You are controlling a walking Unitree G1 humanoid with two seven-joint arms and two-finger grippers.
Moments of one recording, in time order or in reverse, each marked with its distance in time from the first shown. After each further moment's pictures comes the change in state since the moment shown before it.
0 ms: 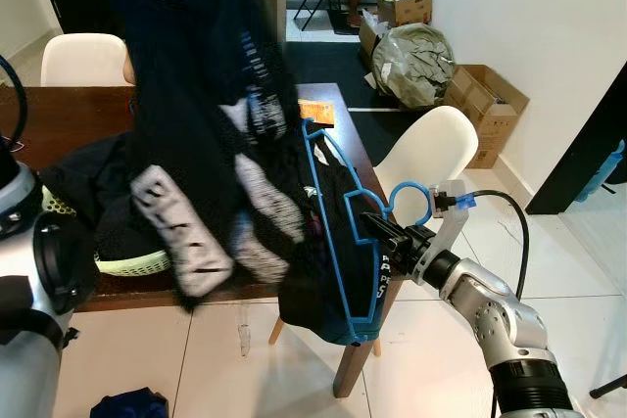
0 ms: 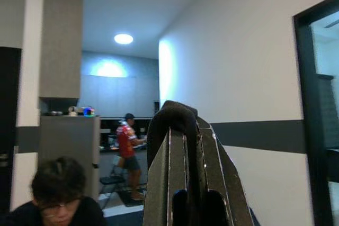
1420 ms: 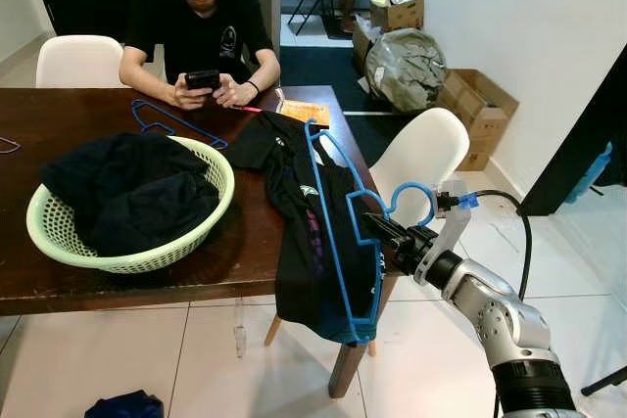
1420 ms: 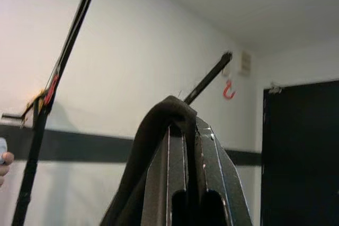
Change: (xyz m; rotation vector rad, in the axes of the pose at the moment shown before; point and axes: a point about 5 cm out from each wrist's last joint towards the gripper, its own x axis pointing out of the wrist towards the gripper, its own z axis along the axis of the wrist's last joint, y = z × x) left arm -0.075 0.141 0.134 0.913 -0.109 0.901; right arm -0.002 -0.002 0.000 0.008 0.008 -0.007
